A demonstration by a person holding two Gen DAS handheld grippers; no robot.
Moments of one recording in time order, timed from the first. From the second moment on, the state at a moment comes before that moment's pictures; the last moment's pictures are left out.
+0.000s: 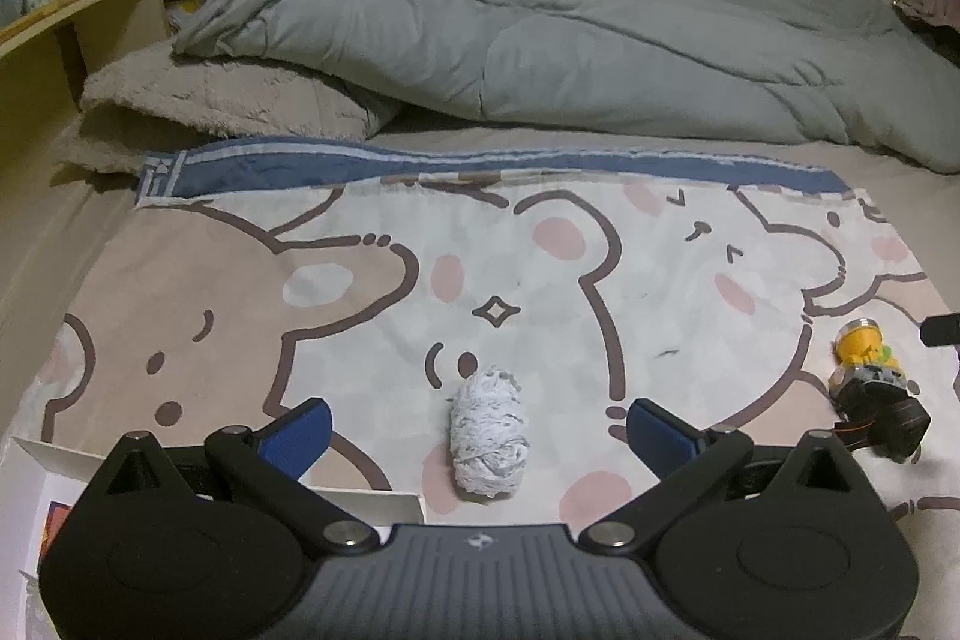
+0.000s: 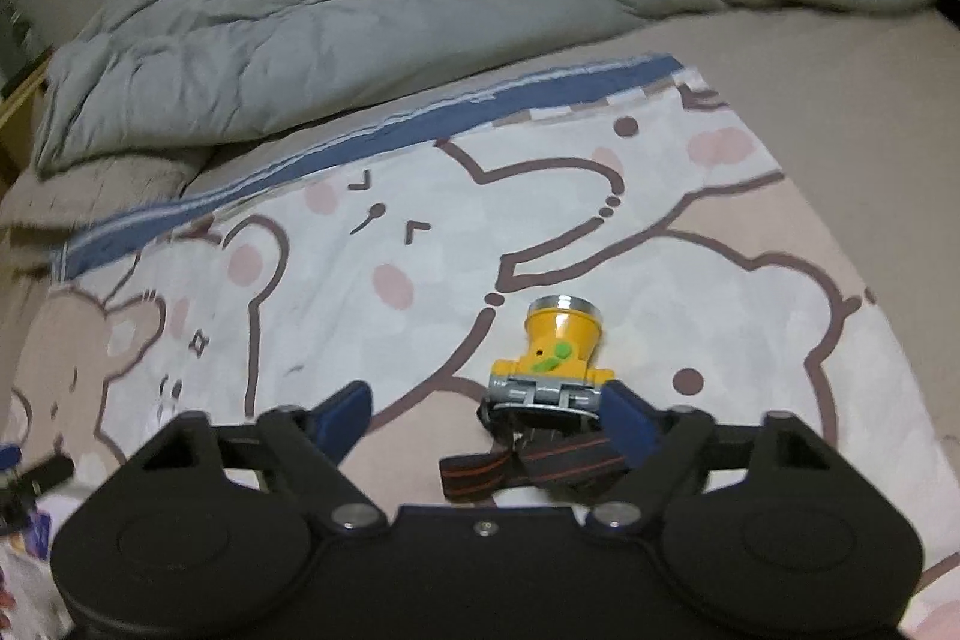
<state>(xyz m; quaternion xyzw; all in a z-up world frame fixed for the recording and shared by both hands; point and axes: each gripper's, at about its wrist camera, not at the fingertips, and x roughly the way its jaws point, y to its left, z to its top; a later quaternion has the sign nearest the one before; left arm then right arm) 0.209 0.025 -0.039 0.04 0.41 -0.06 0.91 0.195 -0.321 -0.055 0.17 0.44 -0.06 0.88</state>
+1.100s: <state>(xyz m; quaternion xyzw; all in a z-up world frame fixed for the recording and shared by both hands) 0.283 0.007 -0.142 0.06 0.52 -0.05 0.85 0.279 -0.353 -0.146 0.20 0.50 -0.15 0.83</state>
